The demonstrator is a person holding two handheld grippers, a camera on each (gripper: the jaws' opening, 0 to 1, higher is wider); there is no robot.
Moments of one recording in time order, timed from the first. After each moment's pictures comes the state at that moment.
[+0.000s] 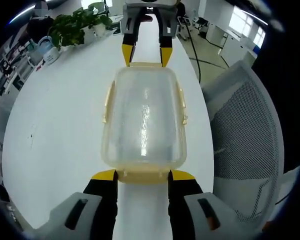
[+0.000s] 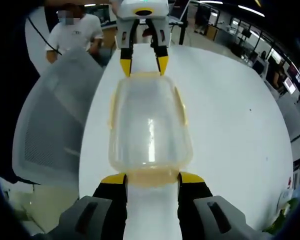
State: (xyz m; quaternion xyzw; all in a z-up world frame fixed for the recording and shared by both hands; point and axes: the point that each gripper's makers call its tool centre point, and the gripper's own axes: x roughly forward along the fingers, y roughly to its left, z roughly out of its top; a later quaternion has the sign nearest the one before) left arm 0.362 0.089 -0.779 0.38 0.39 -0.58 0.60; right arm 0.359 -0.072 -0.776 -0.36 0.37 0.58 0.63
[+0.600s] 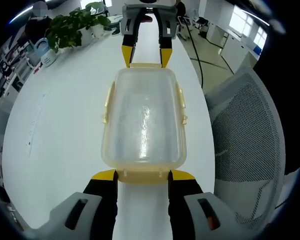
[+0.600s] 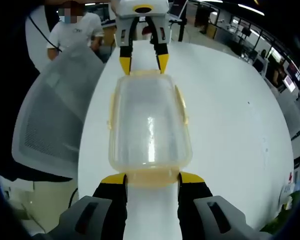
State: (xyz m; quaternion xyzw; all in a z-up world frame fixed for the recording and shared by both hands) left arm 0.363 0.061 -0.781 0.39 0.39 -0.58 0.60; right arm 0.361 -0.100 -0.782 -0.36 0.38 0.58 0.63
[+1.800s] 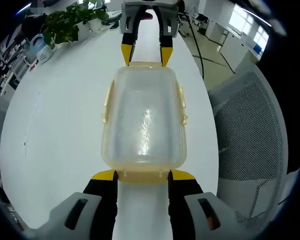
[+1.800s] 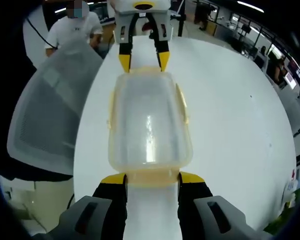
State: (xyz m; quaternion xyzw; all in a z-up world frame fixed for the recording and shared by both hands) left arm 0.368 0.059 -0.799 0.40 0.40 -0.58 0.59; right arm 0.364 -0.103 -0.800 -0.36 0.39 0.57 0.62
